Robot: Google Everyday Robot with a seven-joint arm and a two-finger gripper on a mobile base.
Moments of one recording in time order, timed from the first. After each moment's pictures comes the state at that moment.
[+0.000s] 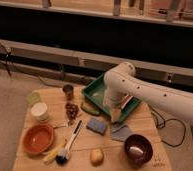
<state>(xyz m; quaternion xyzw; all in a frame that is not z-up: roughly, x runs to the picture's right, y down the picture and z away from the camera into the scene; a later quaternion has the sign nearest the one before) 0.085 0.120 0.741 -0.33 -0.10 -0.14 0.93</state>
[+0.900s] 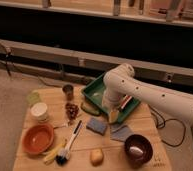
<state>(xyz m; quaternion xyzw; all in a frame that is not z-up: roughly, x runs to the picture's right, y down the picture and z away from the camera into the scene) 0.078 0.126 0.750 -0.33 -0.11 -0.12 0.93</state>
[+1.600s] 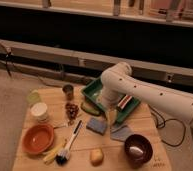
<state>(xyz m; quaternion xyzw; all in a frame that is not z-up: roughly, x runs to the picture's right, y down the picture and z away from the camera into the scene) 0.039 0.120 0.735 -0.33 -0.15 -0.17 0.92</state>
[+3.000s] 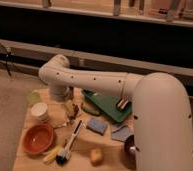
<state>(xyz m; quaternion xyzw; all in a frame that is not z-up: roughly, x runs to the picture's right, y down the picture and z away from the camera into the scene) -0.175 0.084 0.763 -0.30 -0.18 -0.37 0.86</state>
